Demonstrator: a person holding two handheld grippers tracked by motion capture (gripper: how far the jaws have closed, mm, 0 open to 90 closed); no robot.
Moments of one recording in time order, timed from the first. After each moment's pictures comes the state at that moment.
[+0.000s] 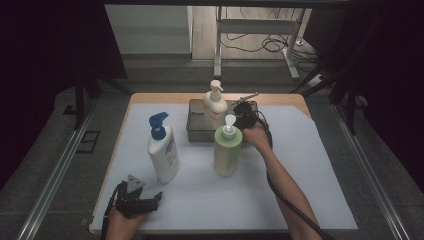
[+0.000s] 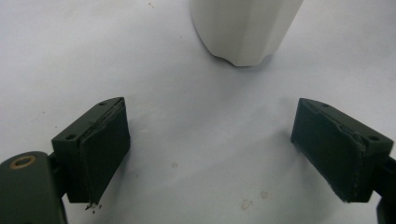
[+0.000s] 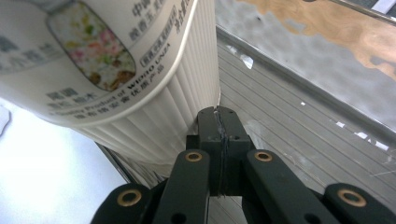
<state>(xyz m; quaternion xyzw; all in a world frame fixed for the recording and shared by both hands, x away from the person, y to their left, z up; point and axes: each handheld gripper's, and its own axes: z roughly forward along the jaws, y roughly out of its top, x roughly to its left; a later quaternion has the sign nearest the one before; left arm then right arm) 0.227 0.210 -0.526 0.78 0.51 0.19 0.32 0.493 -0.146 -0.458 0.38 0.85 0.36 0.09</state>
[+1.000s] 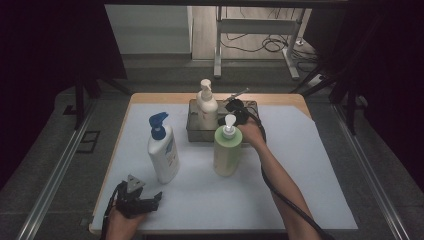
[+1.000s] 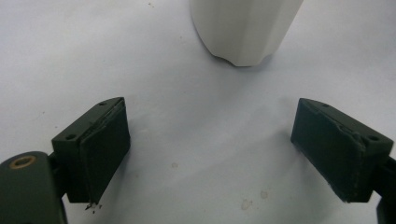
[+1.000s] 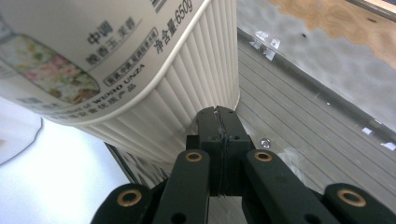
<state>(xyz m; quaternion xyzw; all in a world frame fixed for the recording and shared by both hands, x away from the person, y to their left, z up) 0.226 0.210 -0.526 0.78 0.51 0.19 0.32 0.506 -0.121 -0.455 0.35 0.86 0.36 0.05</state>
